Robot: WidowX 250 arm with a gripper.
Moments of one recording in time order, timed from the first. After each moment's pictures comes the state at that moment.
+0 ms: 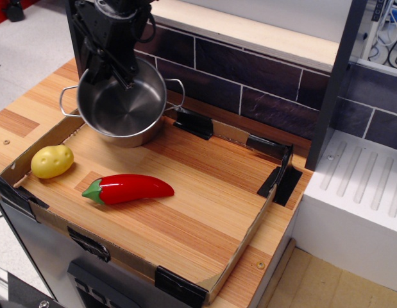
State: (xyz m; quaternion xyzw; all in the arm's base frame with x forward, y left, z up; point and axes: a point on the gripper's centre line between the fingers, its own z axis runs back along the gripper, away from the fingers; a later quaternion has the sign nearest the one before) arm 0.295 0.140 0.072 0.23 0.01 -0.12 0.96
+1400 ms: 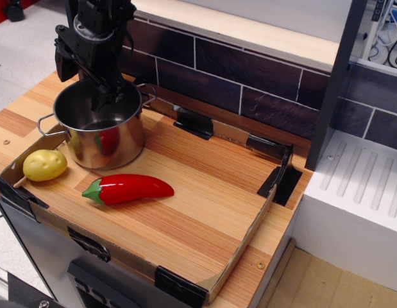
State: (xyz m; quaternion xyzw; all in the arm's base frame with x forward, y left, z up) arm 0.304 0.161 0.047 0.21 -0.04 -0.06 0.97
